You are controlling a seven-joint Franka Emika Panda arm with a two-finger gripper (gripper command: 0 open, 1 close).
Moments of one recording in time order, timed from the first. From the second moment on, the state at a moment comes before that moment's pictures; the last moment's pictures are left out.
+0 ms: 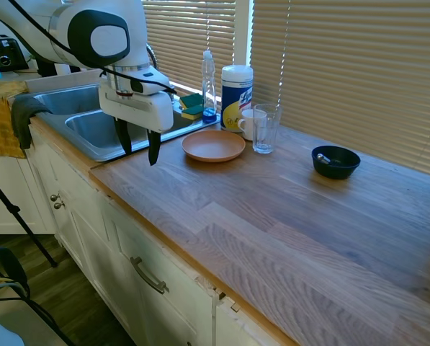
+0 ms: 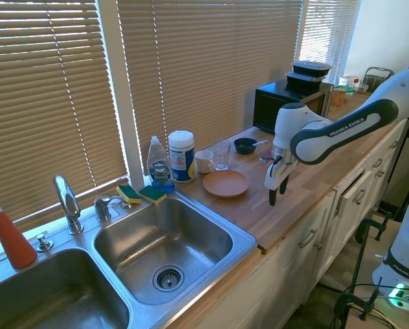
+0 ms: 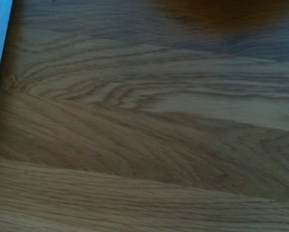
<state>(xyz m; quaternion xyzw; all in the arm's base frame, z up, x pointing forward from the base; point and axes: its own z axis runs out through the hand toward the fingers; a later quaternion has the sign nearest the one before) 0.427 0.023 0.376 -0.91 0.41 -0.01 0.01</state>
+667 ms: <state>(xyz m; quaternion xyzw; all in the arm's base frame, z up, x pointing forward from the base) 0.491 -0.045 0.397 -0.88 0.47 -0.03 0.04</state>
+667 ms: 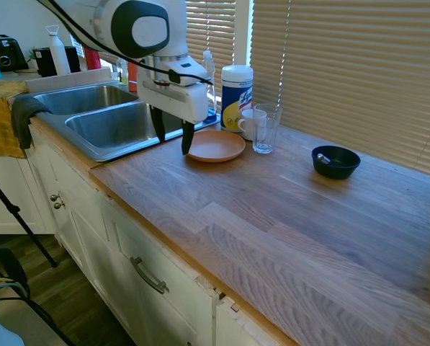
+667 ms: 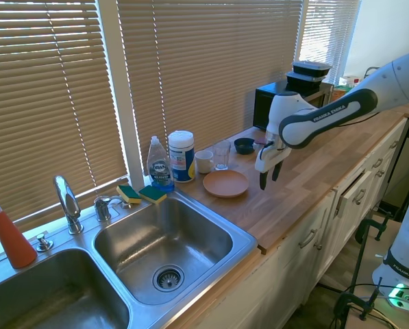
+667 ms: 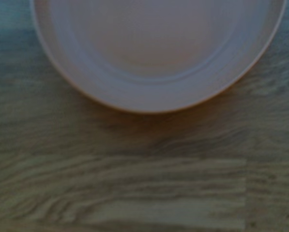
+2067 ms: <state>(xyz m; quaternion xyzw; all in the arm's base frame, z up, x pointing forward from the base) 0.633 -0.137 0.321 -0.86 0.49 -0.01 0.15</state>
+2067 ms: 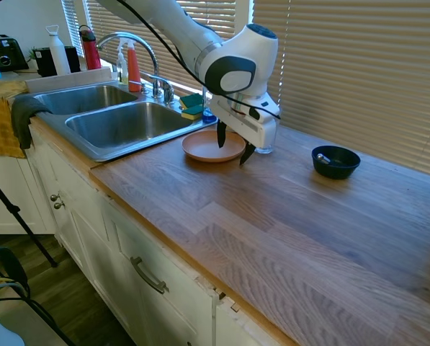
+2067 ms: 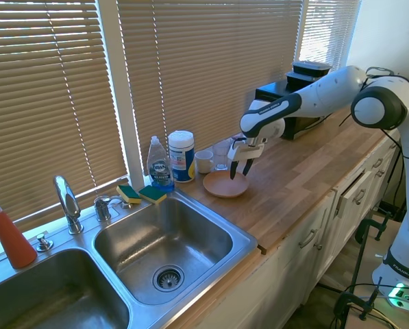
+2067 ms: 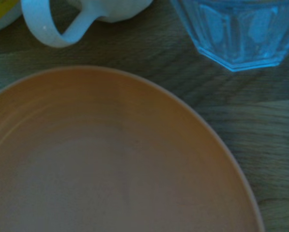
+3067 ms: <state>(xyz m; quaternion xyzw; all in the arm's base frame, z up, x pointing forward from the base) 0.634 -0.145 0.308 -0.86 0.48 0.00 0.18</state>
